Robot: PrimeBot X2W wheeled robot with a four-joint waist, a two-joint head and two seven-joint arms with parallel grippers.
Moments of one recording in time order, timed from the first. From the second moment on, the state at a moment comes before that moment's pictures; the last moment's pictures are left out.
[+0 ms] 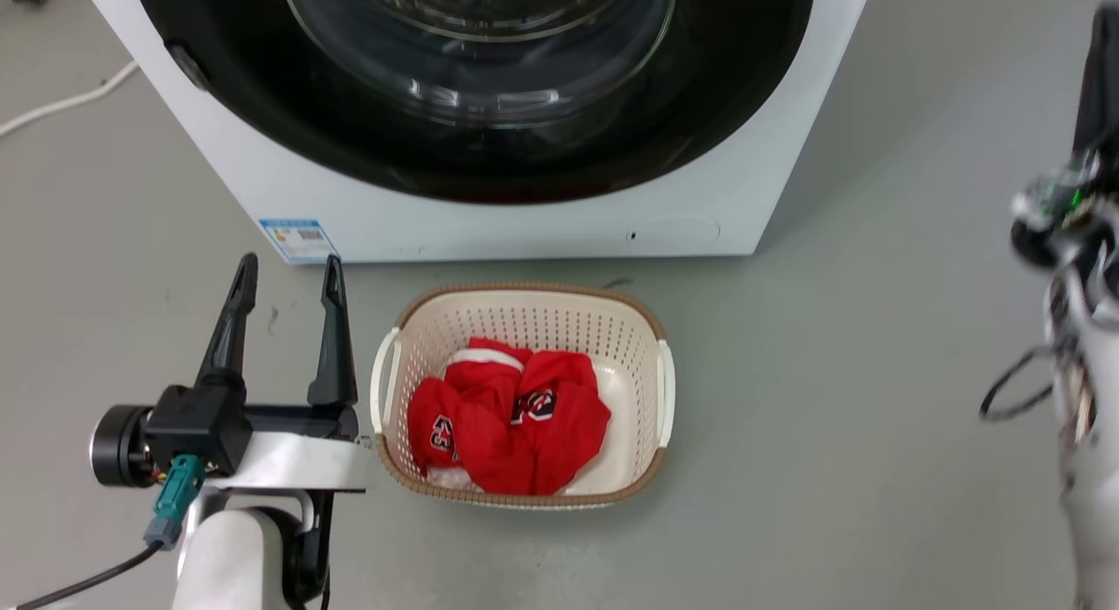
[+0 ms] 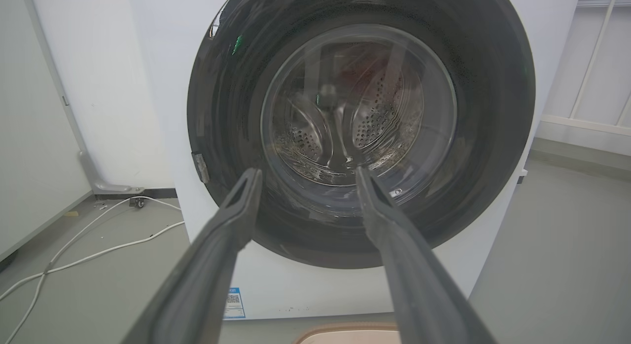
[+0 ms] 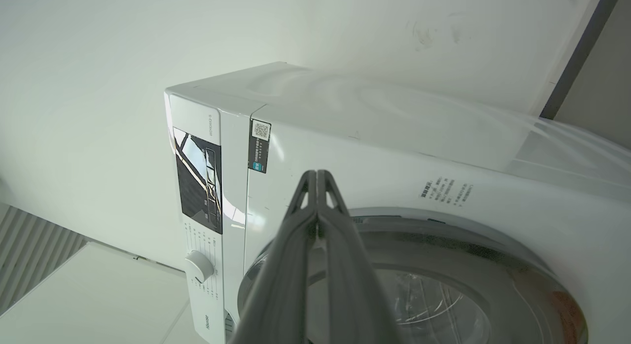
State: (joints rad) left arm -0.18 0.05 0.04 0.02 -0.06 -0.08 -0.26; right arm -0.71 -0.18 -0.08 0.44 1.55 0.13 -0.09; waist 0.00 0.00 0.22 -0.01
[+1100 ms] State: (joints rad) left arm -0.31 0.06 0.04 -0.04 -0.05 -0.12 -0.26; right arm -1.57 -0.19 0.22 1.14 1.27 0.13 0.40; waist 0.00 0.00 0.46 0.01
